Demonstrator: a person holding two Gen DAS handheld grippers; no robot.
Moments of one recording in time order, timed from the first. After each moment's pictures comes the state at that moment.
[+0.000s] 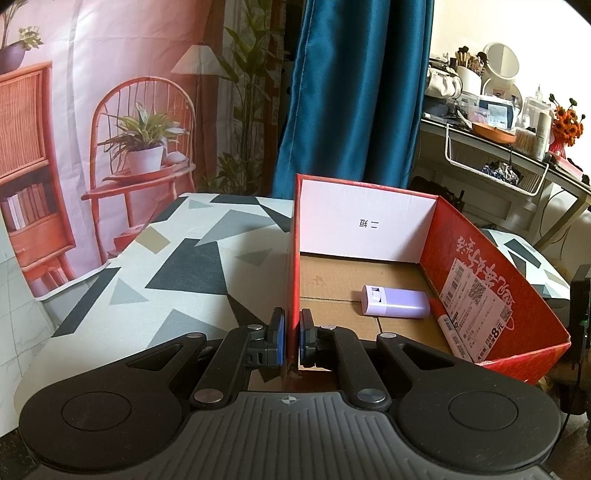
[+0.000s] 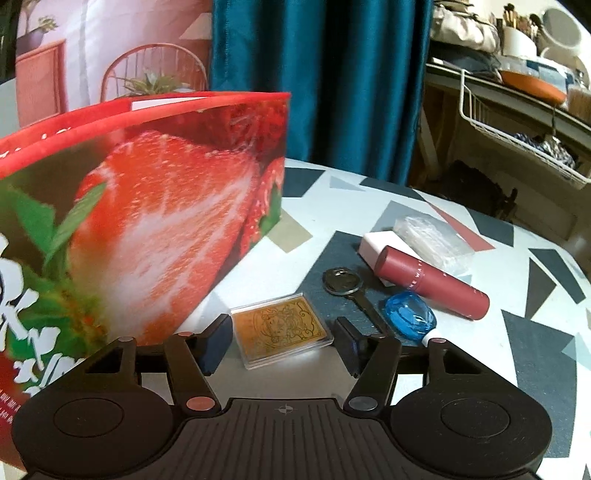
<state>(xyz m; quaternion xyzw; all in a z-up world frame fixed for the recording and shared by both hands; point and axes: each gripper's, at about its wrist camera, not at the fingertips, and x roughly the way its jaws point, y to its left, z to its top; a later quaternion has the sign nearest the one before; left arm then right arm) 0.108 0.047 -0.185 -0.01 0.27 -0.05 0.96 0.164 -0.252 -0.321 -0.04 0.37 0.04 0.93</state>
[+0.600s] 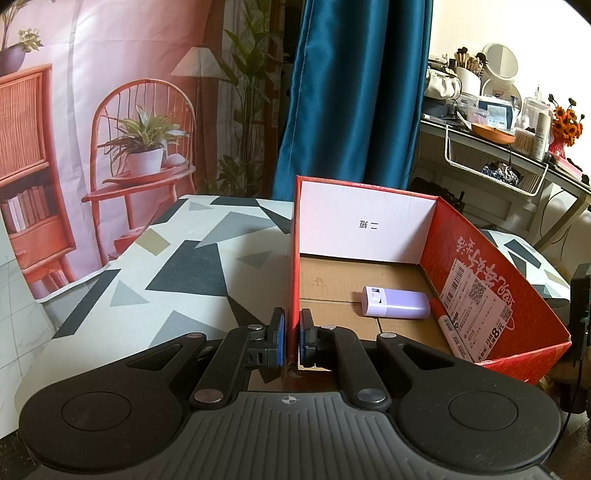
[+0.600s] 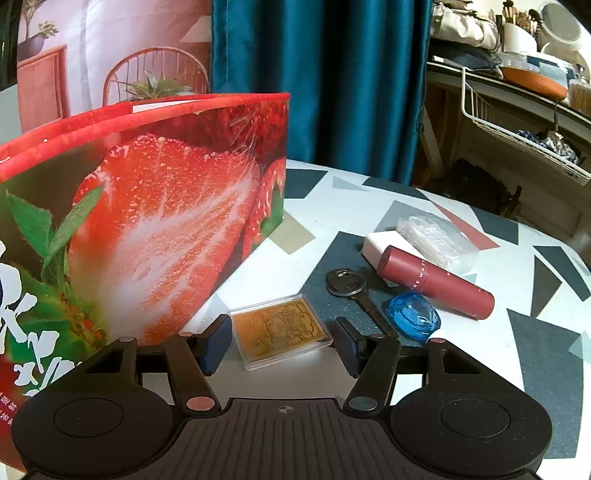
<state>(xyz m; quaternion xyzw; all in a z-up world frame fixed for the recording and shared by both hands) 0.106 0.047 -0.184 -0.01 0.27 -0.05 0.96 0.165 -0.255 -0.321 -0.02 0.36 0.05 0.93</state>
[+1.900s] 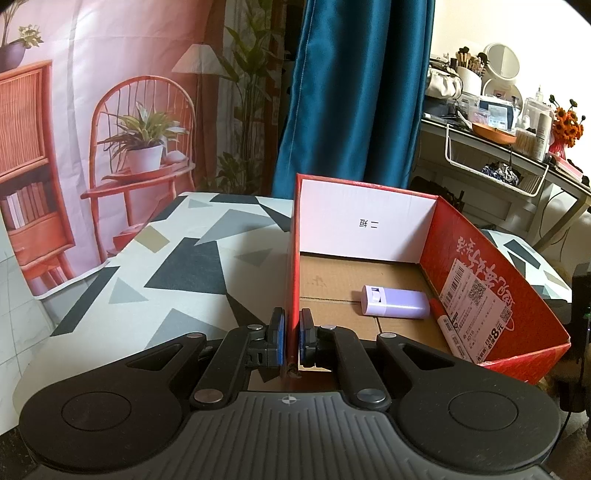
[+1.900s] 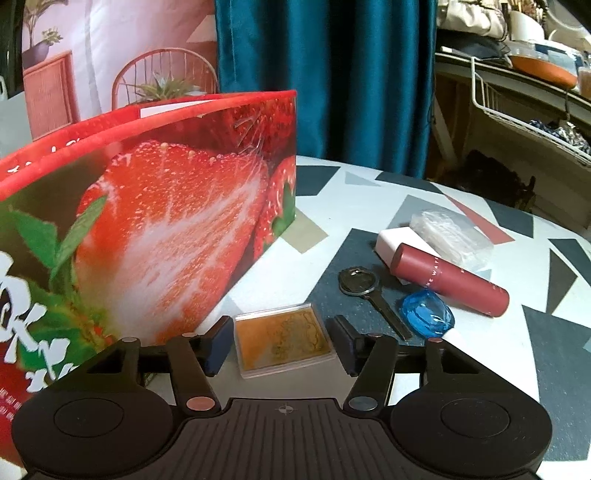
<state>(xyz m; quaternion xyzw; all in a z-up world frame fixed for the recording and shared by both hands) 0.108 0.049 -0.186 -0.01 0.27 -0.05 0.96 0.165 -0.258 -0.319 0.00 0.37 0.07 0.93</state>
